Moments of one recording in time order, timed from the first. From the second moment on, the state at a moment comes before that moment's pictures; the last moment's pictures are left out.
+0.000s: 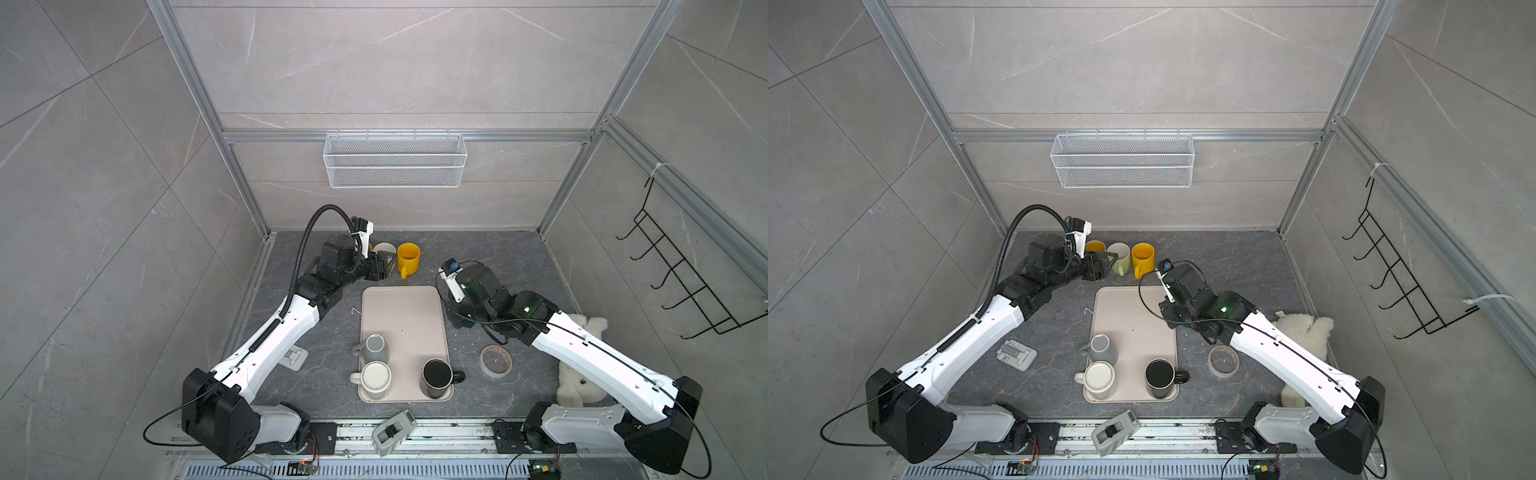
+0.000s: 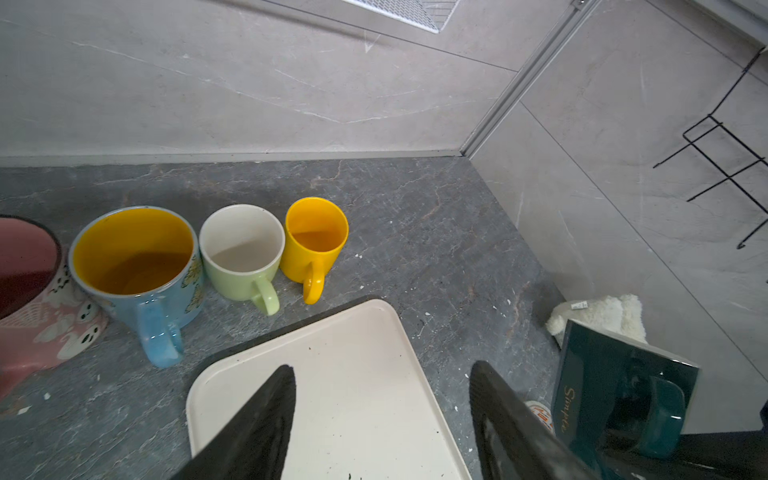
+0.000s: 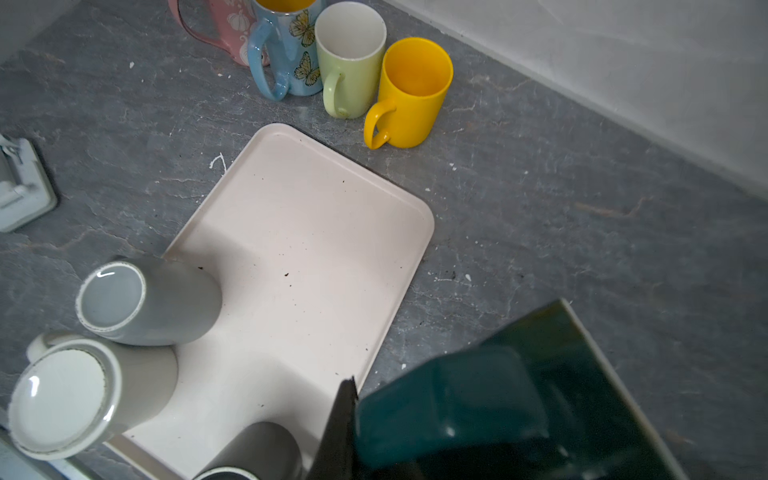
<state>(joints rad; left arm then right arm) -0.51 1.35 1.23 -0.28 0.23 -0.36 0.81 1.25 1.24 -0.81 0.28 0.09</state>
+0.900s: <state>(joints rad) -0.51 1.38 1.34 -0.34 0.45 -0.18 1.01 1.33 0.93 -0.08 0.79 -0.77</state>
